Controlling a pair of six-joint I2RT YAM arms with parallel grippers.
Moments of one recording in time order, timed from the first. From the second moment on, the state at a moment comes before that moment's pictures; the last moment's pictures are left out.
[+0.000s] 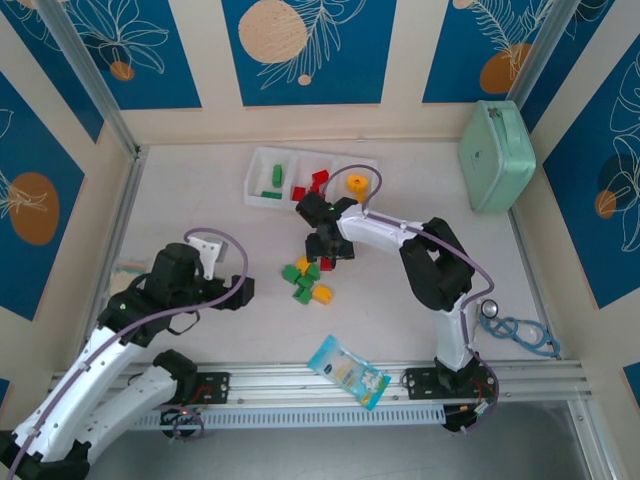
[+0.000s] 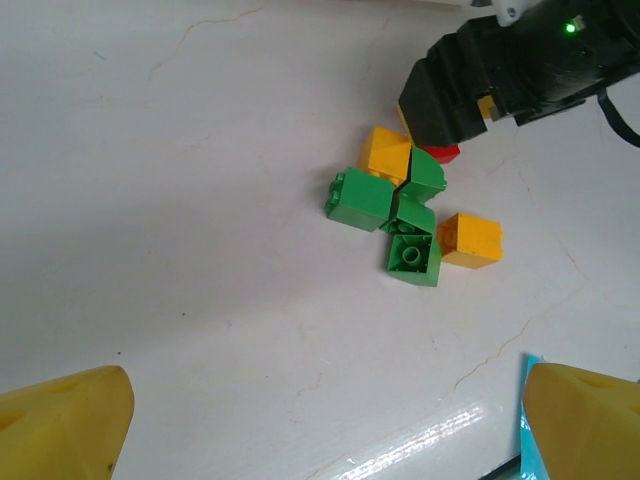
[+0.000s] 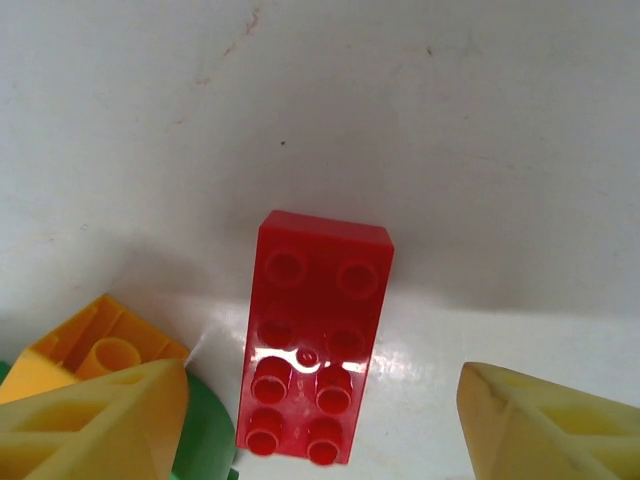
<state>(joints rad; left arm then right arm) -0.54 0.68 0.80 -0.89 0.08 -0.31 0.74 2.02 1.50 -0.87 0.10 0.64</state>
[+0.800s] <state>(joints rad) -0.54 0.71 0.79 -0.88 0.11 -0.28 0.71 2.09 1.52 -0.84 0.04 0.59</state>
